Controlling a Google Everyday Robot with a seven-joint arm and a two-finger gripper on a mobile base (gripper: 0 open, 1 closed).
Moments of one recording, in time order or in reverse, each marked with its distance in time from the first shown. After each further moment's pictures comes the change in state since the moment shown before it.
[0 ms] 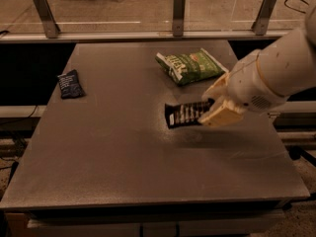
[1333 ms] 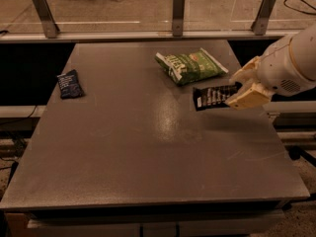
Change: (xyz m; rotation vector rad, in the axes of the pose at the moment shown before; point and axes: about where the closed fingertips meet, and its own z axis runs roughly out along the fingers) arm 0.046 -0.059 -0.031 0.127 0.039 0.019
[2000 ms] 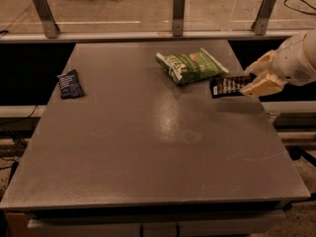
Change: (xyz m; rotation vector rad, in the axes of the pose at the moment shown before) arm 0.053 -0.061 0.014 0.040 -0.025 0.034
